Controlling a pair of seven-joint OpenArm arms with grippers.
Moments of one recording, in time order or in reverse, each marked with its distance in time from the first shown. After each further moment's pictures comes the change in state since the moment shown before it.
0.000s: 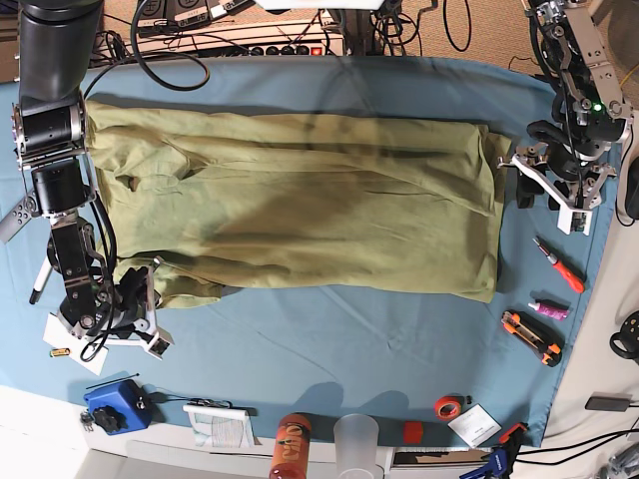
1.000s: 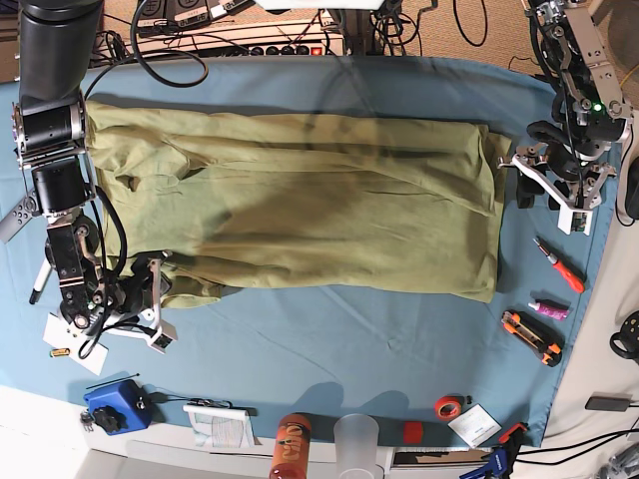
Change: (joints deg) left arm 0.0 0.0 0.0 0.0 0.0 0.0 0.0; right arm -0.2 0.0 0.0 0.0 13.9 0.0 -9.3
